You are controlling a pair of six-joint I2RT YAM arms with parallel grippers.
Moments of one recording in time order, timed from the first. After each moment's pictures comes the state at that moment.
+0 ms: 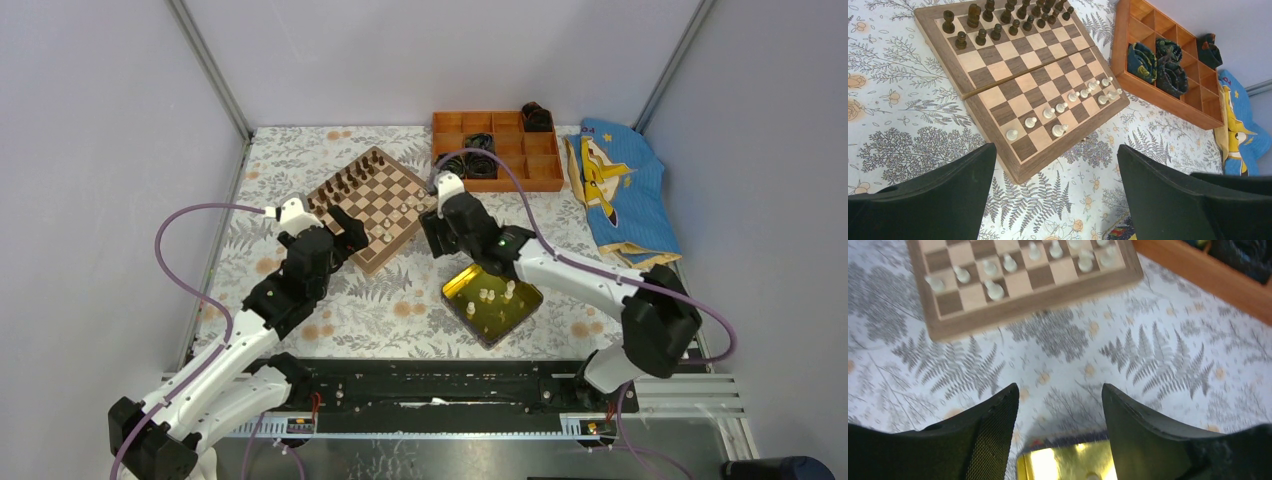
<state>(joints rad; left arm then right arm) -0.59 0.81 0.66 -0.25 -0.57 -0.73 0.85 1.57 1.15 -0.19 0.25 0.17</state>
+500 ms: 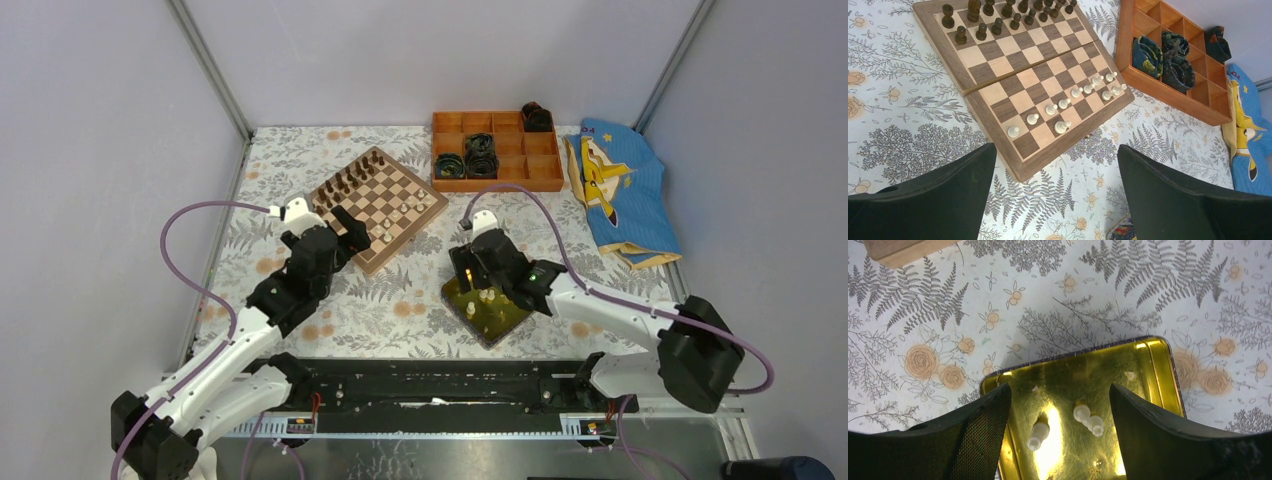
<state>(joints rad) -0.59 0.83 0.66 -0.25 -0.57 -0.73 0.85 1.32 0.78 -0.20 0.27 0.28</state>
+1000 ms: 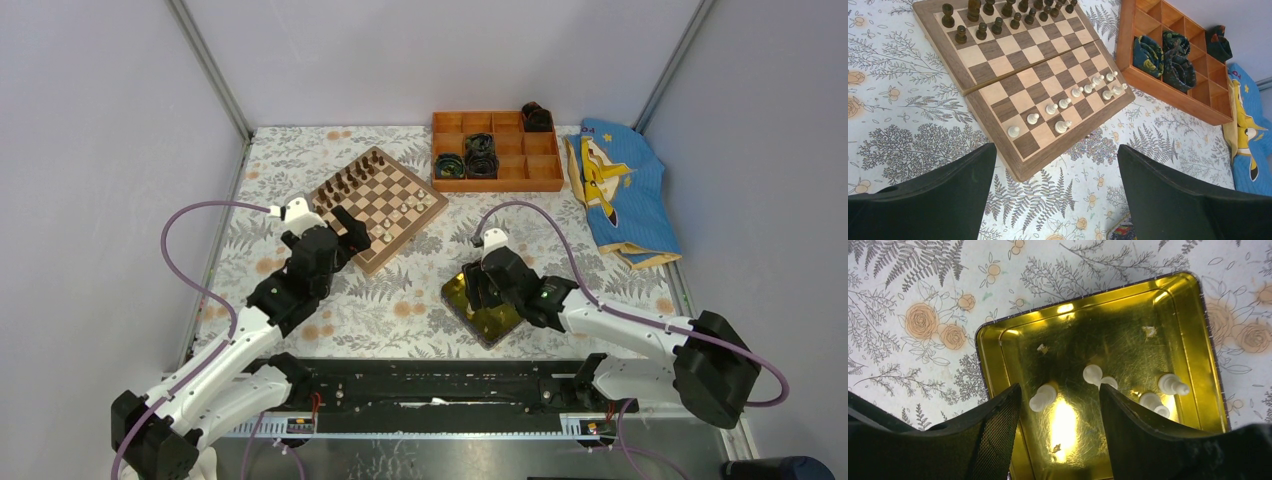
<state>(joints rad) -0.59 0.84 0.66 -0.25 -0.57 -0.73 0.87 1.18 0.62 -0.21 0.21 0.38</state>
